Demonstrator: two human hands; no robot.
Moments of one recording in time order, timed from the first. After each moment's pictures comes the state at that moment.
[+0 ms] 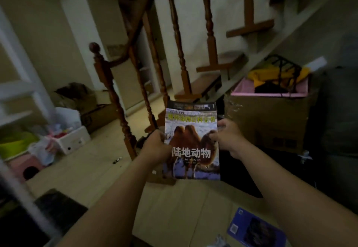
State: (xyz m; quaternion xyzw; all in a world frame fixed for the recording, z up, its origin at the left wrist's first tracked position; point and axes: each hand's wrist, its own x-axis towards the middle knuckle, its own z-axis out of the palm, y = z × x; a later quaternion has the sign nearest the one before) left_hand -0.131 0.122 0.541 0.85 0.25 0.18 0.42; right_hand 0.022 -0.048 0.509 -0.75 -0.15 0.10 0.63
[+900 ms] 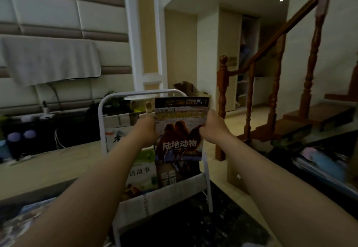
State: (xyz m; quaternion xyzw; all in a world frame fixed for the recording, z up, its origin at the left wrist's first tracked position) left_hand -0.559 0.244 0.637 0.85 0.45 0.24 0.12; right_hand -0.351 0.165 0.629 -0.75 -0.52 0.06 0.40
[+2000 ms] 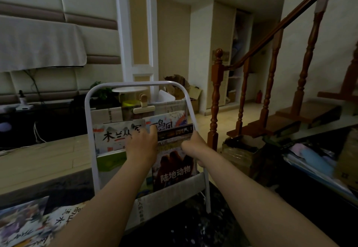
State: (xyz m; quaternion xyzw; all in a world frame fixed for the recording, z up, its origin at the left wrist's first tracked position) left_hand -0.541 0.287 0.553 0.82 0.52 0.19 -0.15; right_hand -0.378 0.231 0.555 -0.75 -0.41 0.29 0.42
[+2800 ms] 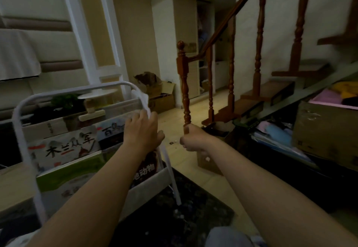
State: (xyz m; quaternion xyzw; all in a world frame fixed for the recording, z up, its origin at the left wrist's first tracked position) left_hand -0.426 0.225 0.594 0.88 0.37 0.24 -0.19; right_hand -0.270 0.138 0.562 -0.76 -0.39 0.30 0.42
